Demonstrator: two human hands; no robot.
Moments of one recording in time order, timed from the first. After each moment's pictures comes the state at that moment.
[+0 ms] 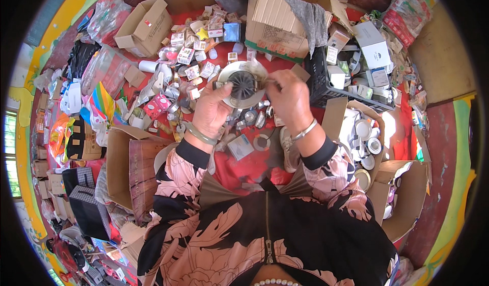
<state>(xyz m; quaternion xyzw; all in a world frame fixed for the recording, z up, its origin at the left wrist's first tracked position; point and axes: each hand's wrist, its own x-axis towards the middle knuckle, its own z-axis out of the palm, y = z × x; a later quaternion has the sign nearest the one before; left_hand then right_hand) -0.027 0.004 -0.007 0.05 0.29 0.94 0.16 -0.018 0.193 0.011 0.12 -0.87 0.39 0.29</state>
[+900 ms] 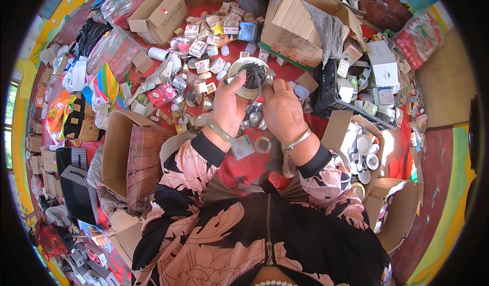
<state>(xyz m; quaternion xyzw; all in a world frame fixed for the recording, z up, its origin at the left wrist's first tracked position) -0.022 0.021 -0.001 -0.05 0.30 0.95 0.05 -0.006 0.158 0.010 0.22 -0.95 0.15 0.14</state>
